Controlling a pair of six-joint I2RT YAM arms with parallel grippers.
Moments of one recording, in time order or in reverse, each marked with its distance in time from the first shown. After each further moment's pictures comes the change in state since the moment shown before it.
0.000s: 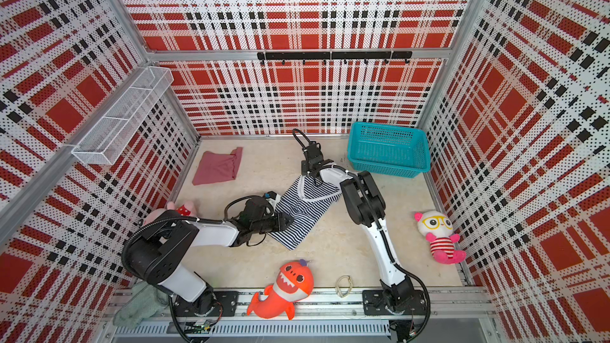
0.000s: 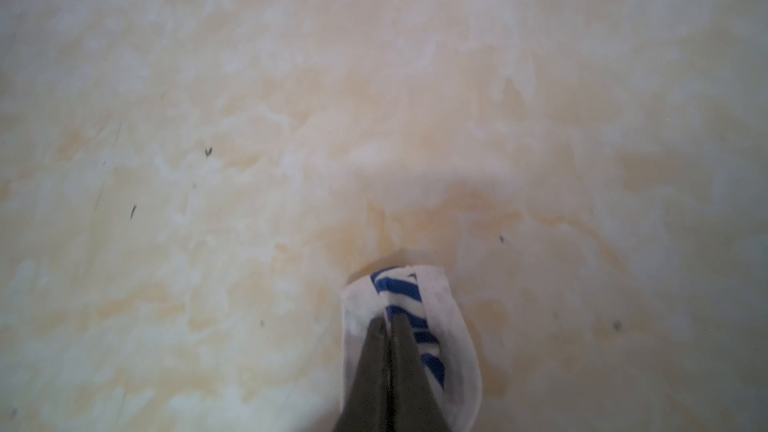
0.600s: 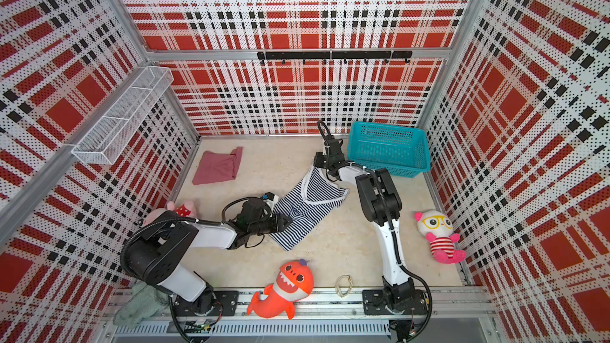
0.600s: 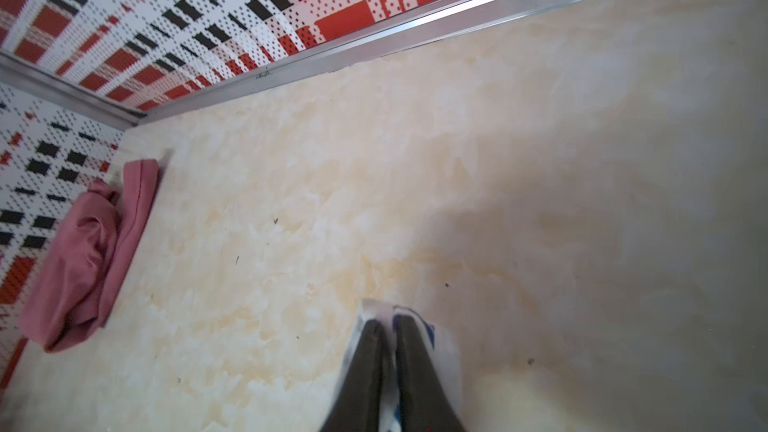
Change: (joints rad) left arm 0.012 -0.010 -0.031 0.051 0.015 -0.009; right arm -0.125 -0.064 -0.123 0.229 -0.235 0.062
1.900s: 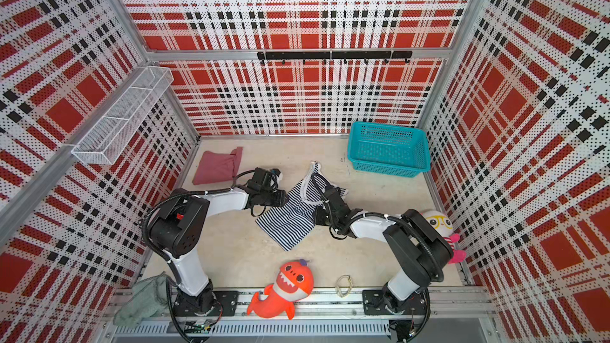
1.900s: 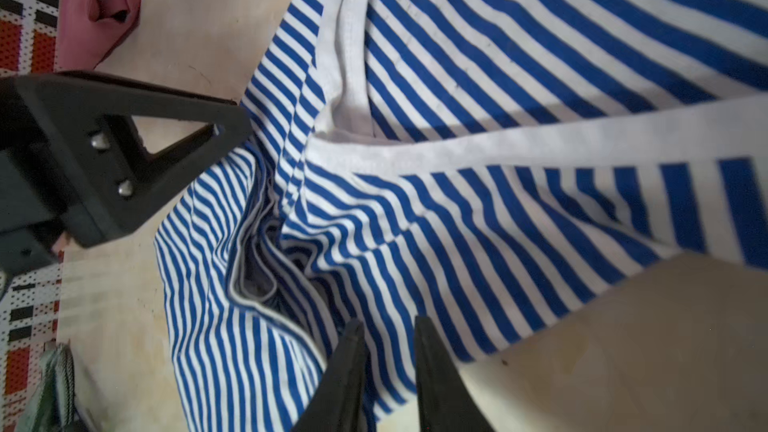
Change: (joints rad) left arm 0.119 0.240 0.531 -0.513 -0.116 0.361; right arm 0.304 -0.657 -0.897 0.013 0.073 0.270
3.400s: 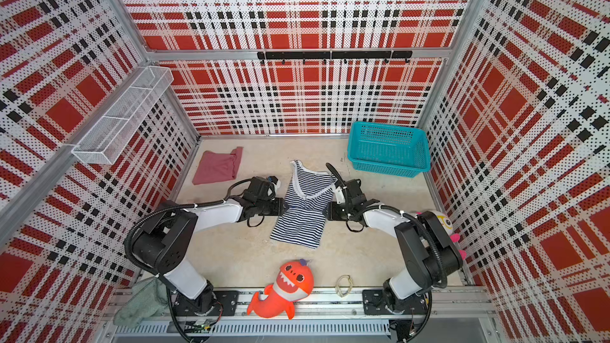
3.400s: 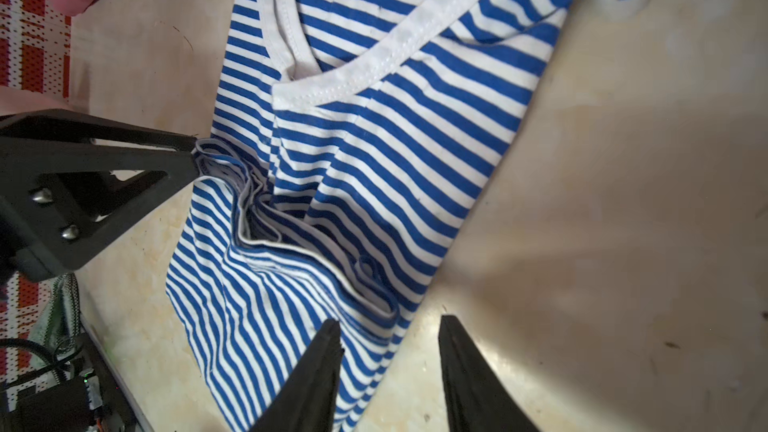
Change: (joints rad) left arm -0.053 -0.163 -0.172 0.047 0.026 -0.106; right arm -0.222 -0.089 -0.002 -0.196 -0.282 -0.290
